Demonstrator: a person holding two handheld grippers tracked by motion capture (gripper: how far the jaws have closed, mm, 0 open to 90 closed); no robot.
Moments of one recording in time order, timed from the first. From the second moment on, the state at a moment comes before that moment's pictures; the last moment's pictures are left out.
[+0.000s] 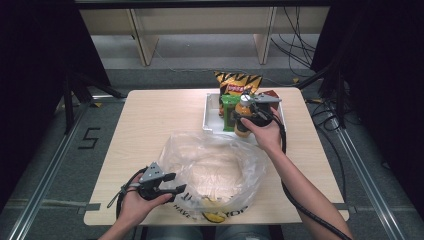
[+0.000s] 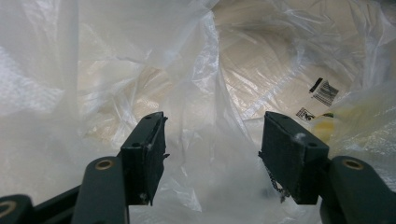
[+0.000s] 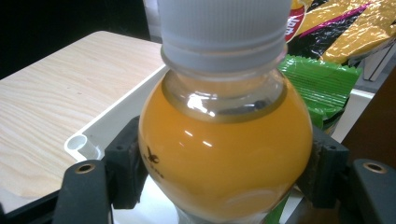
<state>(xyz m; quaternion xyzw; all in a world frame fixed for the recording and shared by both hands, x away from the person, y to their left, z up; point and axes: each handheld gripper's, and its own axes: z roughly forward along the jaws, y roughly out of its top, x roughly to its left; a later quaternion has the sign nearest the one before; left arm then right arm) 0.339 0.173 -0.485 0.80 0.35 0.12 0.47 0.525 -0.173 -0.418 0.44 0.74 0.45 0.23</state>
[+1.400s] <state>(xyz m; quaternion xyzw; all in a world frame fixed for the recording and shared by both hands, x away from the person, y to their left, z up) 0.339 0.172 -0.485 0.81 0.34 0.12 0.47 0.530 -0.166 -0.439 0.46 0.75 0.43 0.21</state>
